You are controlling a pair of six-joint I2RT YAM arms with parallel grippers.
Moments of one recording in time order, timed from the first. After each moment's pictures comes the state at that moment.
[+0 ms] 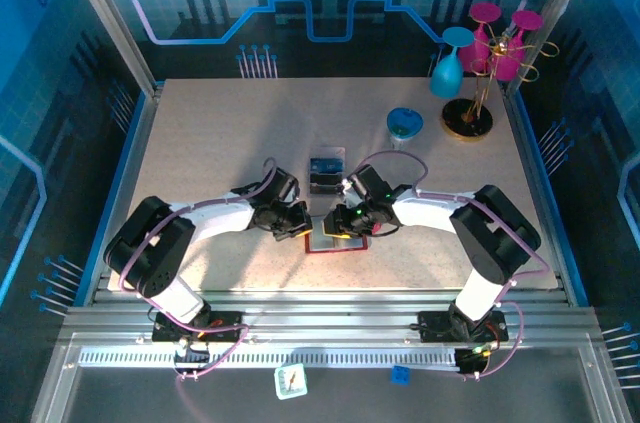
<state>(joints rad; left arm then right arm) -0.56 1.60 0.77 -0.25 0.39 -0.93 0.66 1.70 0.86 -0.21 -0.55 0.71</state>
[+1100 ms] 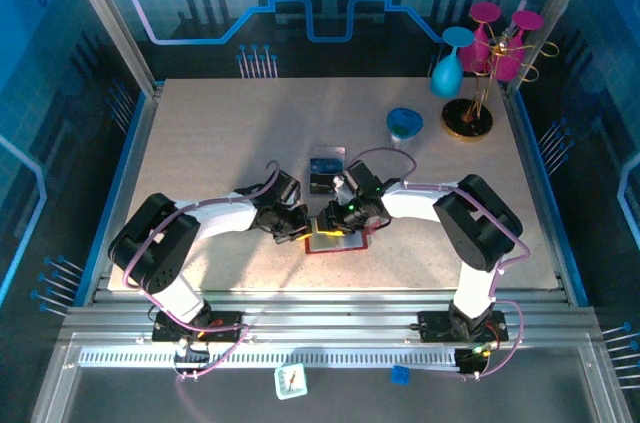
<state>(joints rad) -0.57 1.63 0.77 -0.27 0.39 -0.93 0.66 1.82 0.95 -0.23 -0.60 0.68</state>
